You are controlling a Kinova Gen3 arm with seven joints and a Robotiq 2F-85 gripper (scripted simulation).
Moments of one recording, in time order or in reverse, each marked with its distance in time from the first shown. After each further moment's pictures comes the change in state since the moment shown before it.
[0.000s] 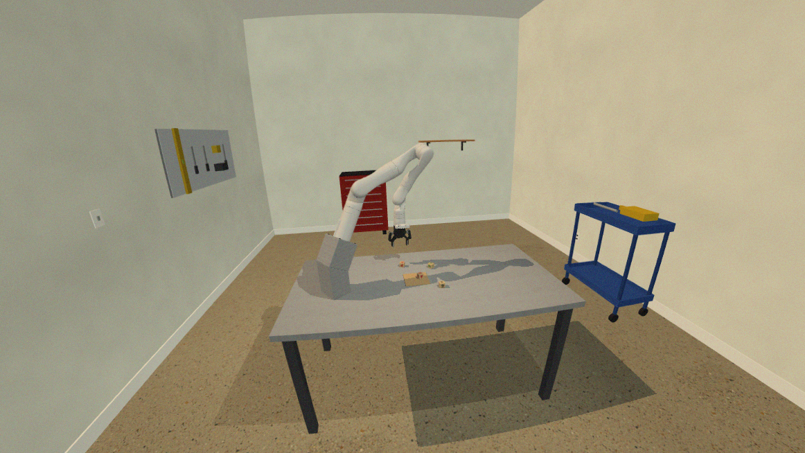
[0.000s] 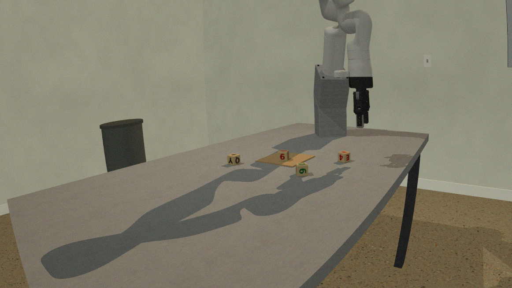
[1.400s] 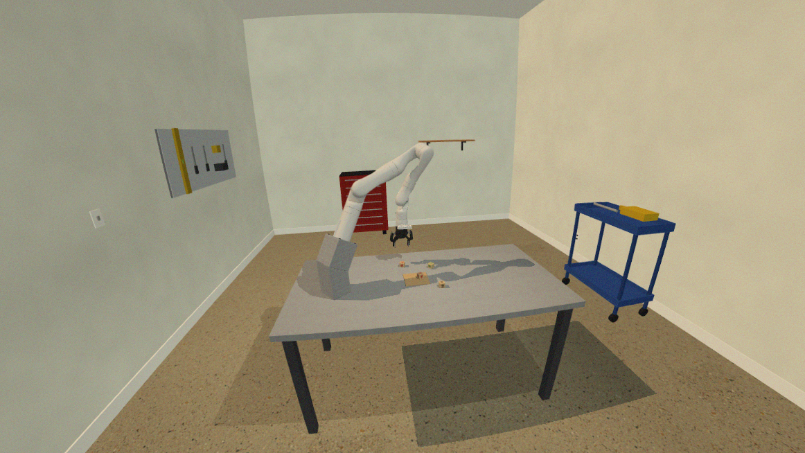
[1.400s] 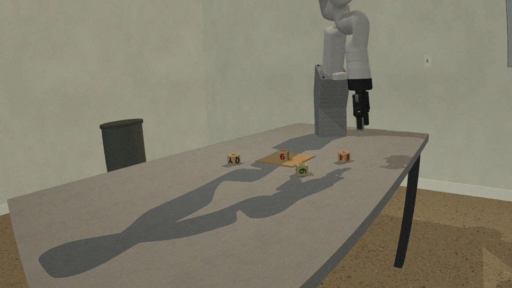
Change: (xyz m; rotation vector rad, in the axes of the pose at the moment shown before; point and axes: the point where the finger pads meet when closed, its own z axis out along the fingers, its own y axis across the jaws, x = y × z) arm -0.003 -0.010 0.005 -0.026 -0.027 0.006
